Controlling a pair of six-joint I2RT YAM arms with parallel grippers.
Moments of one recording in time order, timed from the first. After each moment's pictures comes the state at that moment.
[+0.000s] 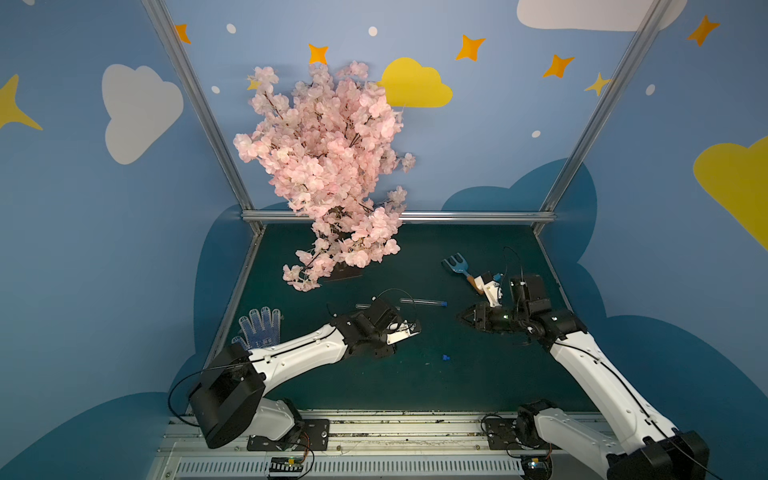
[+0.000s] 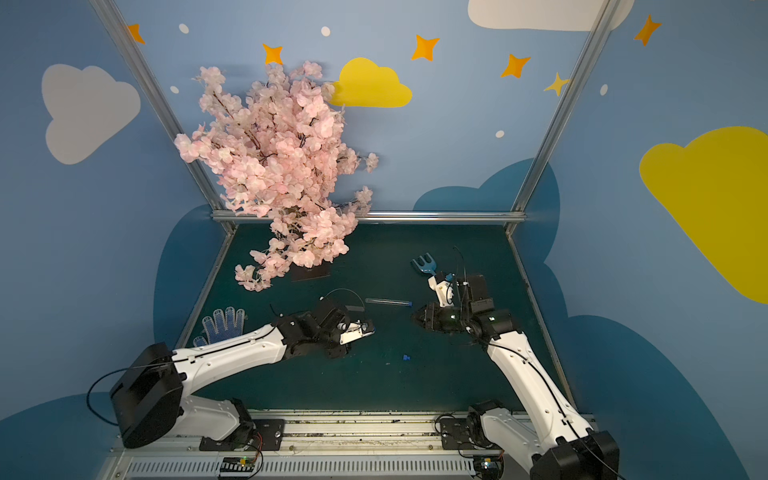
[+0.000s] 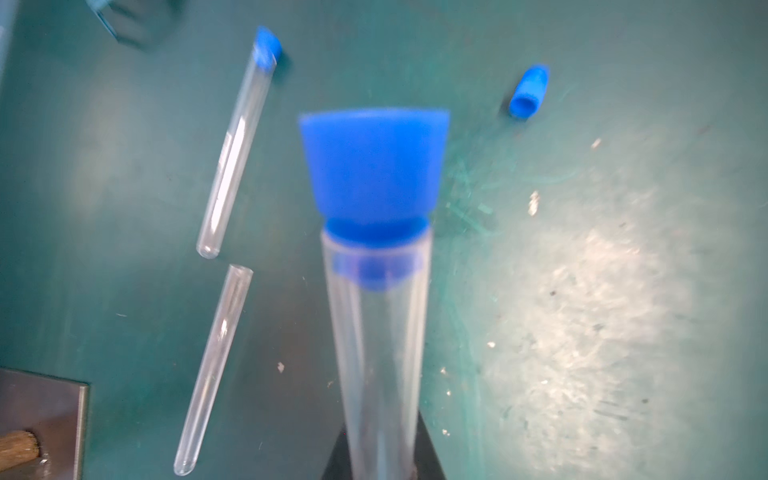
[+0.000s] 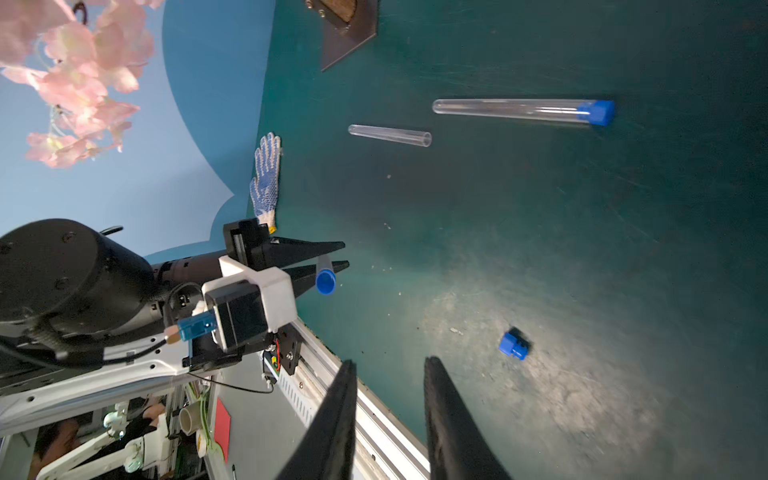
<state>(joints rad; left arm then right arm) -0.84 1.44 0.86 -0.42 0.02 0.54 0.30 1.01 0.83 -0.69 -0.65 0.42</state>
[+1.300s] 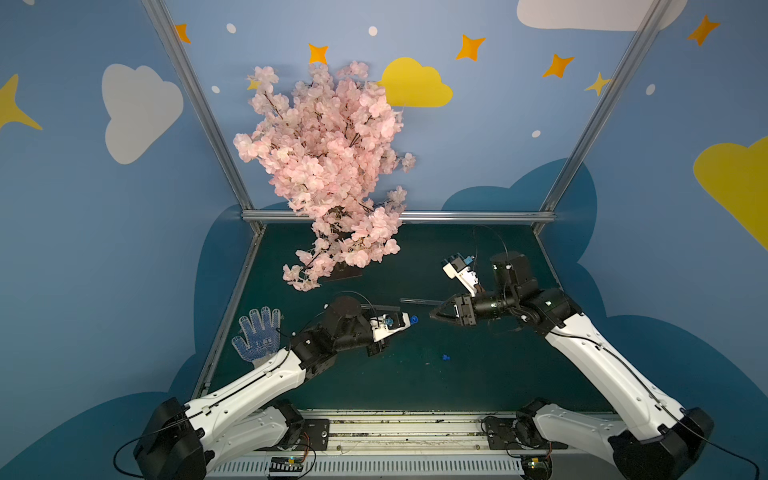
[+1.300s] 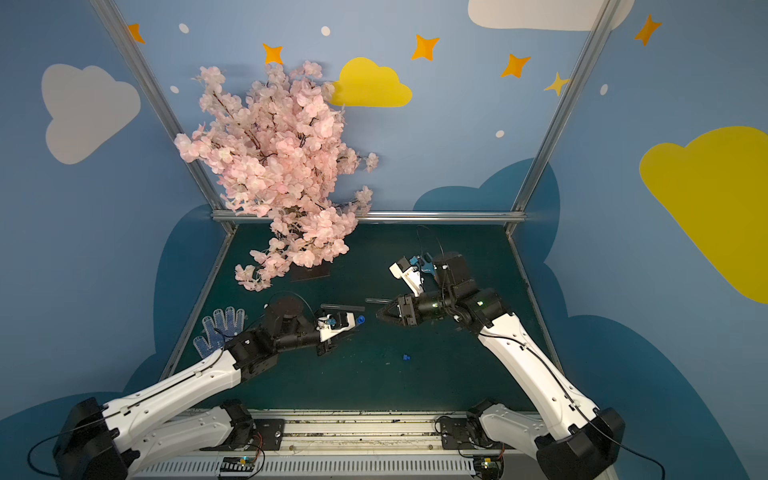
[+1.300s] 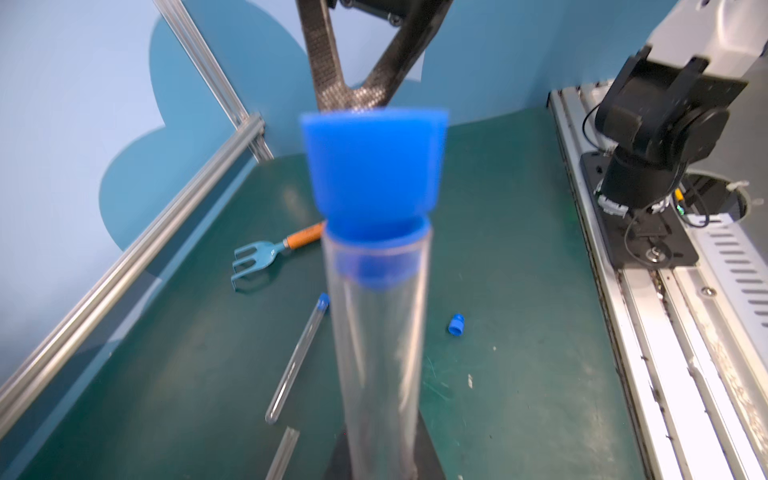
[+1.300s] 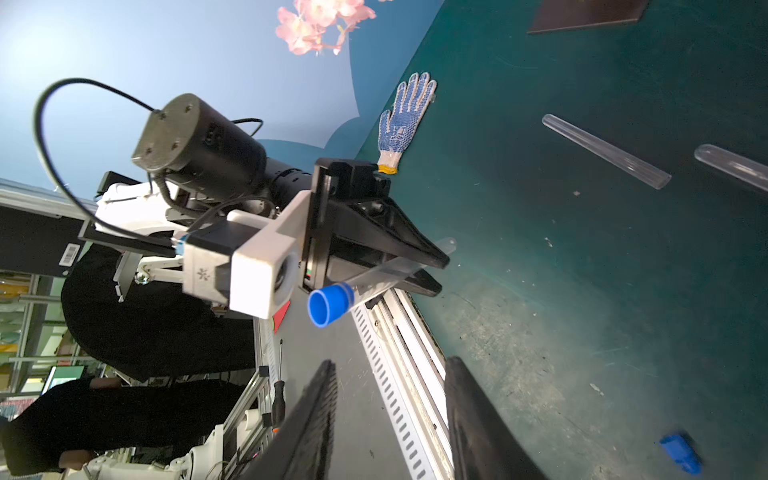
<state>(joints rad) -0.75 1.03 0.64 -0.02 0.41 0.48 0.55 1.14 1.16 -0.74 -0.88 0.31</state>
